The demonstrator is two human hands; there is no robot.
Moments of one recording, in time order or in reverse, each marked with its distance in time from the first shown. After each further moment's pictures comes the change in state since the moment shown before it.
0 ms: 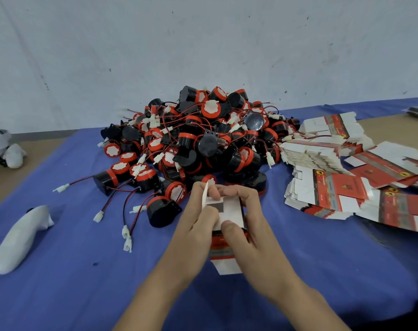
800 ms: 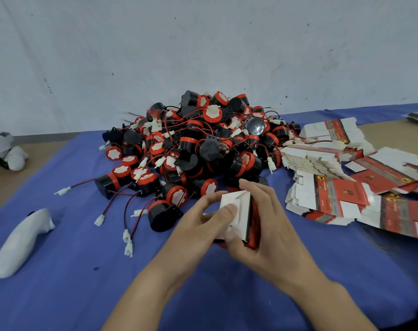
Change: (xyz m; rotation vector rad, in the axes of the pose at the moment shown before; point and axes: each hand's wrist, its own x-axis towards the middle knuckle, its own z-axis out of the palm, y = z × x) left_hand 0.014 -0.006 -0.008 -0.169 -0.053 -0.281; right_hand 0.008 0.007 -0.029 -0.607 0.048 -0.274
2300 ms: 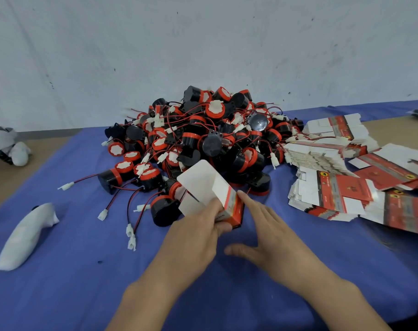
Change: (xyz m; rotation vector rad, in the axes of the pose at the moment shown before) left_hand -0.008 -0.011 -0.010 1.090 0.131 0.327; right_hand -0.007 0.035 0.010 -0.135 -0.363 0.184
